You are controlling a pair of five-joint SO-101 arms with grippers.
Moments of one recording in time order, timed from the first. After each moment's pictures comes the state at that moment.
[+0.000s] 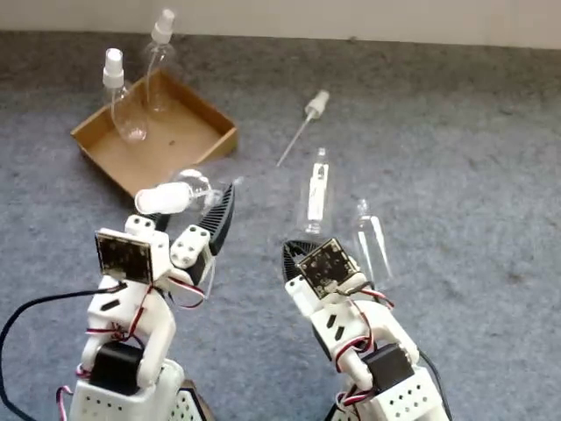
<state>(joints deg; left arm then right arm) 8.7 -103.0 82.3 30.5 5.2 -29.4 -101.6 95.7 35.3 15.9</state>
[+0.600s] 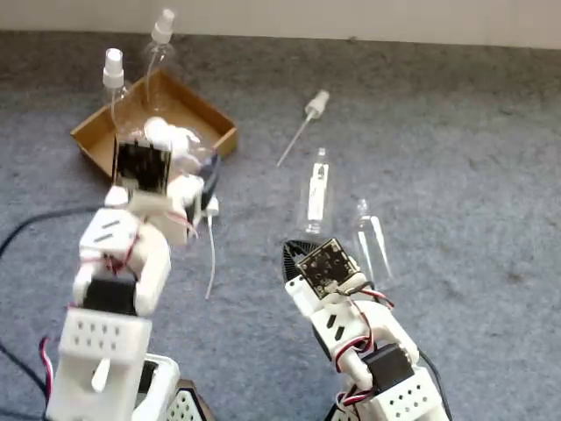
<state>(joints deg) 1.3 -59.0 56.1 30.9 -0.4 -29.4 -101.6 95.7 35.3 15.9</state>
